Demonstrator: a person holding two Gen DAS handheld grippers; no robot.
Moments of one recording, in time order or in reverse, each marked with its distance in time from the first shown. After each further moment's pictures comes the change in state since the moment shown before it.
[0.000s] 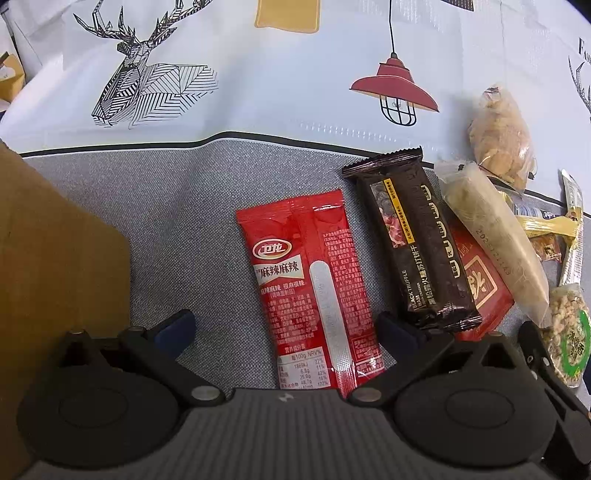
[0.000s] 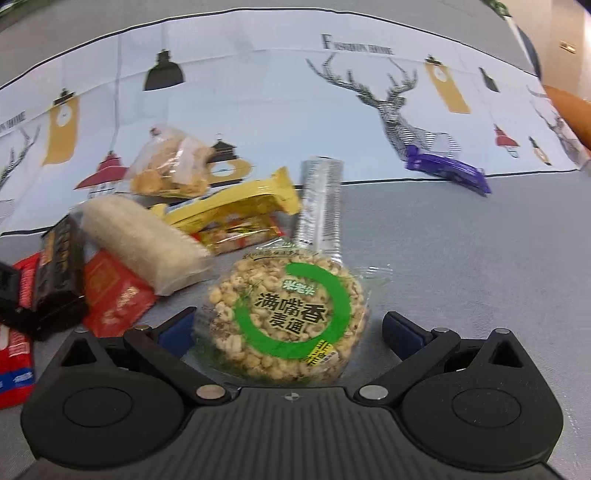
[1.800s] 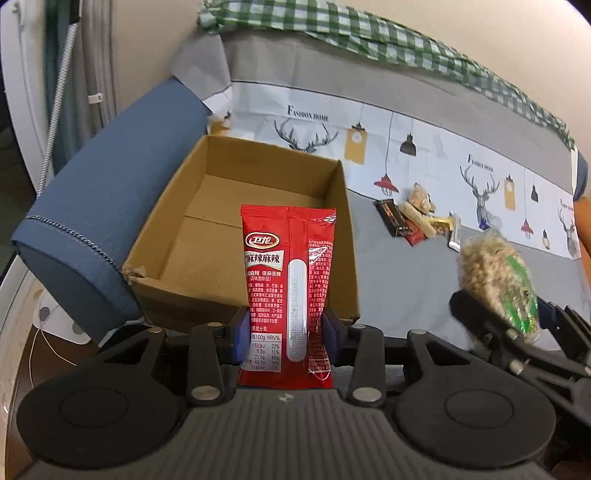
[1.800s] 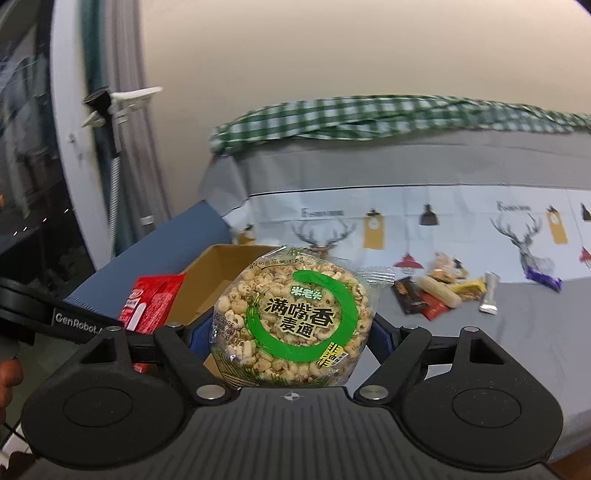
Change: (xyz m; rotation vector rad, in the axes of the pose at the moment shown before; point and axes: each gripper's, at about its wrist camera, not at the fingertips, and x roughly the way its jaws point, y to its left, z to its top) left arm -0.368 0.225 -0.363 -0.116 -0.416 -0.117; right arm -0.481 0.055 -0.091 -0.219 -0.271 0.610
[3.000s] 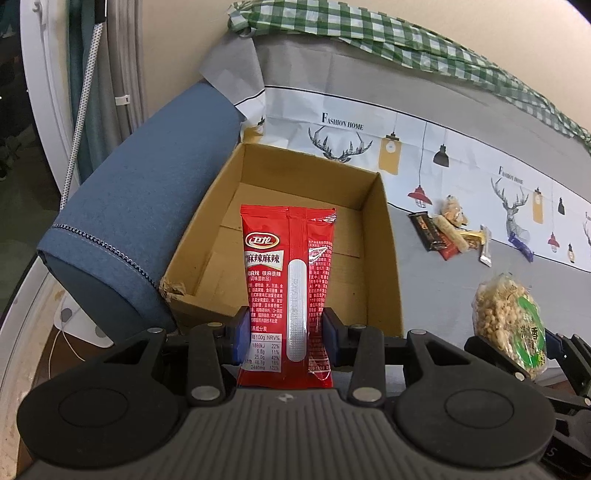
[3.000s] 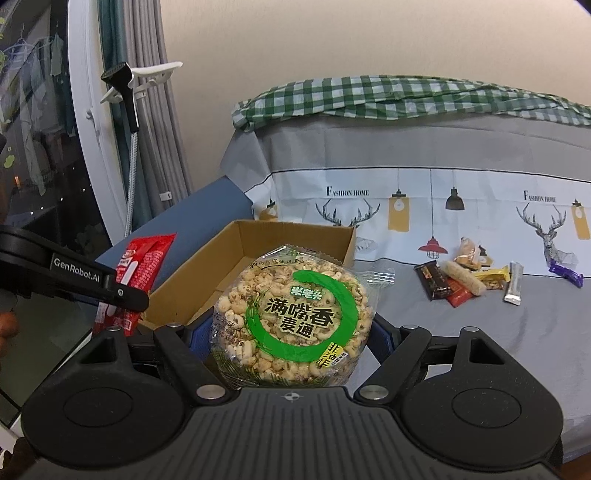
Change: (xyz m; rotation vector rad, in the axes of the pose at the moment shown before) left arm 0.017 0.025 0.022 -0.020 0.002 0.082; right arm 0.028 0.012 -0.001 -0.020 0.078 0.046
